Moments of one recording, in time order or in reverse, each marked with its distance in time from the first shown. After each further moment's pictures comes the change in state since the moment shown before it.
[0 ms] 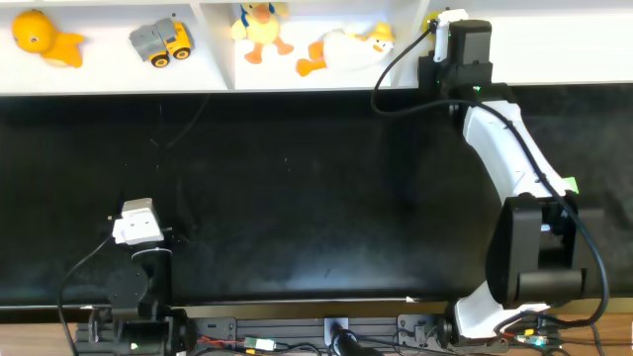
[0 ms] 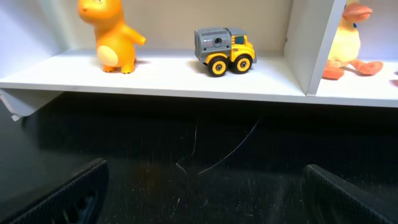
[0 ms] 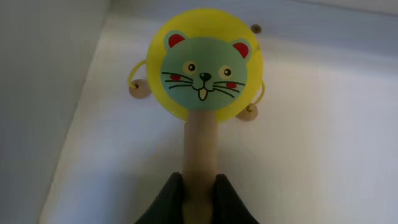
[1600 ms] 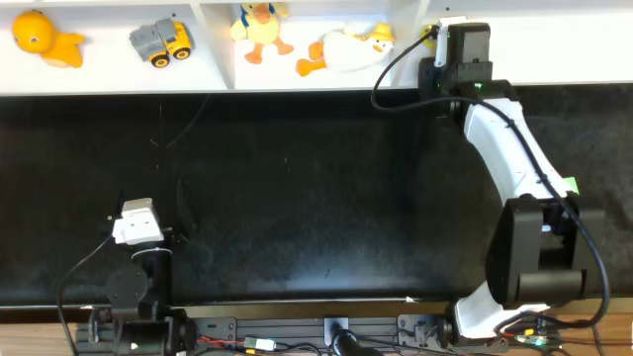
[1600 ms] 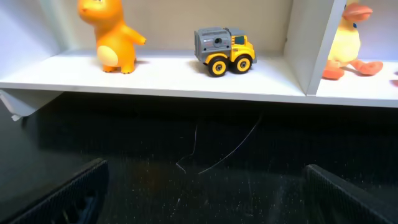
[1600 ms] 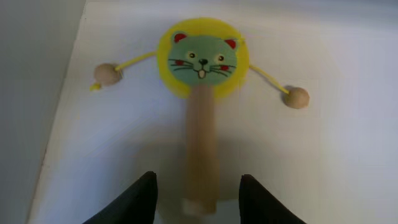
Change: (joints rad) left arm 0.000 0.000 0.000 0.000 0.000 0.000; right arm 0.002 -0.003 0.024 -0.137 0.004 0.043
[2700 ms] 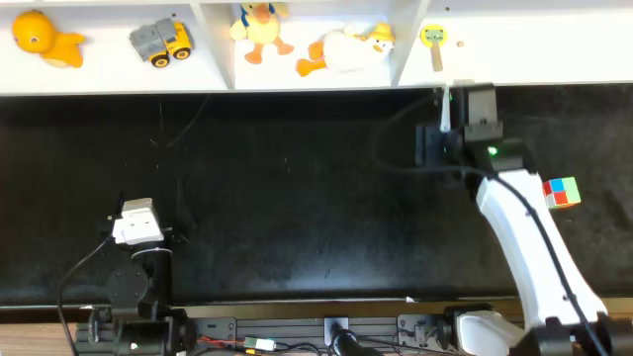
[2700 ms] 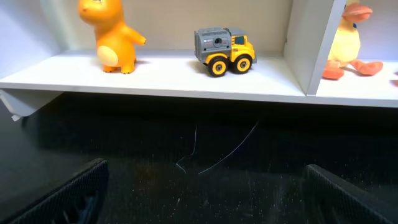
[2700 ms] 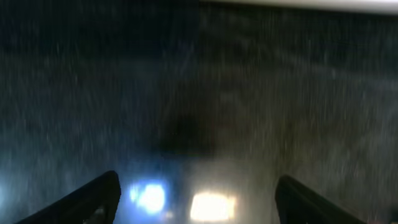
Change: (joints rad) left arm 0.000 0.000 0.000 0.000 0.000 0.000; right arm 0.047 -0.443 -0.312 -0.320 0.045 0.079
